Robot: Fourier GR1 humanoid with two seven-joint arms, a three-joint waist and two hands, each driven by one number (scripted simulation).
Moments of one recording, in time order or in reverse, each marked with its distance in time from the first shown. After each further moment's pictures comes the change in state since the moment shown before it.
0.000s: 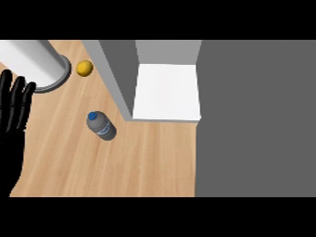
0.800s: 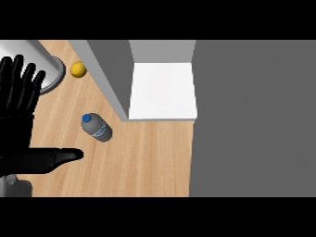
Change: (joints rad) left arm -0.124 -0.021 0.091 0.127 0.155 0.018 0.160; right arm 0.335 0.024 0.133 -0.294 -0.242 0.180 0.075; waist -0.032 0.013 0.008
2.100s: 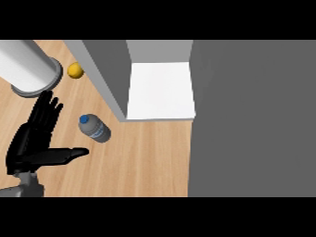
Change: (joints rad) left arm 0.096 0.016 0.077 0.408 0.008 -0.099 -0.128; right arm 0.410 -0.017 0.179 -0.083 0.080 0.087 -0.227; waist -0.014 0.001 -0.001
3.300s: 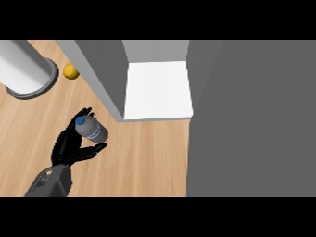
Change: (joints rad) left arm -0.318 0.030 0.103 1.031 -0.056 -0.215 -0.671; right arm 0.226 -0.083 0.026 -0.022 0.062 0.044 -0.220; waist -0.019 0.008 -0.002
